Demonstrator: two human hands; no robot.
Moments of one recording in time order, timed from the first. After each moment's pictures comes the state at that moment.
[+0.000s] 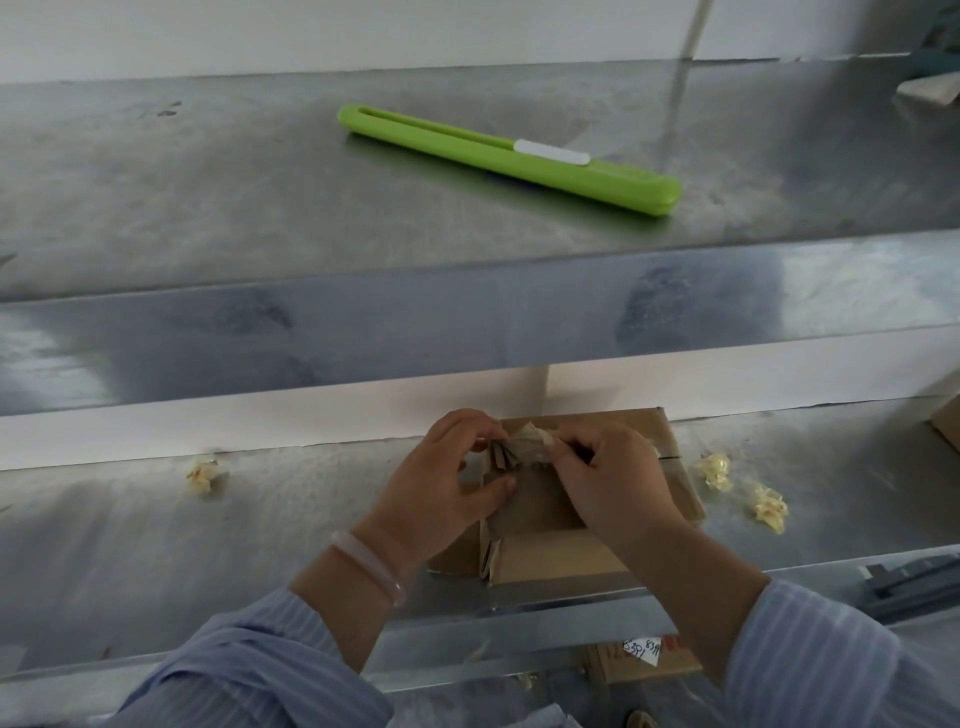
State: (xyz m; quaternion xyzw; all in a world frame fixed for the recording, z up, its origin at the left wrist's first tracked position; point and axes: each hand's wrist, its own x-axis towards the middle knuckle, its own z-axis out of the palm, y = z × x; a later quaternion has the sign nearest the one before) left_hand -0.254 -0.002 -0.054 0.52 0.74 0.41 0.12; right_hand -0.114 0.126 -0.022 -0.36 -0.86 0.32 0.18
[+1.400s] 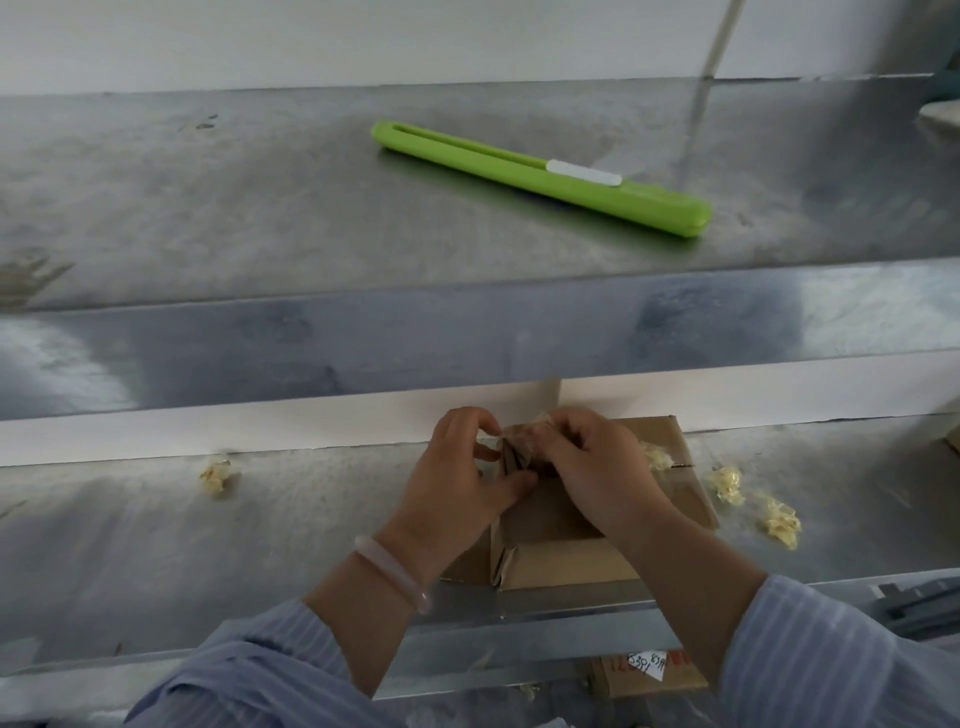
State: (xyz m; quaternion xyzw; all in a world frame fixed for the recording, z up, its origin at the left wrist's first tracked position) left_hand -0.244 0.006 -0.045 0.41 0.78 0.45 0.12; right_hand -0.135 0.122 -0.008 -0.36 -0.83 0.41 0.13
